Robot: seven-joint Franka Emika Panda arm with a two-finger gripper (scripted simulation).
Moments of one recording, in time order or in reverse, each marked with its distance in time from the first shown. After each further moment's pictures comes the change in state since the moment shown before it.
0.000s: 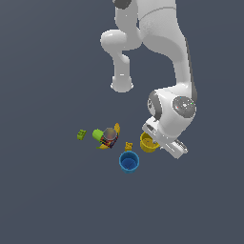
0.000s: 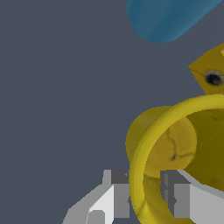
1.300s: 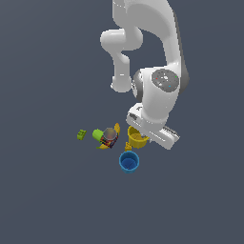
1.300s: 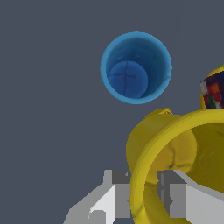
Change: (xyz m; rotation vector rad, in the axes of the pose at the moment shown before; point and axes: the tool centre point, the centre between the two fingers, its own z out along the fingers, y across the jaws) arm 0.054 0.046 -0.078 0.063 0.046 -0.127
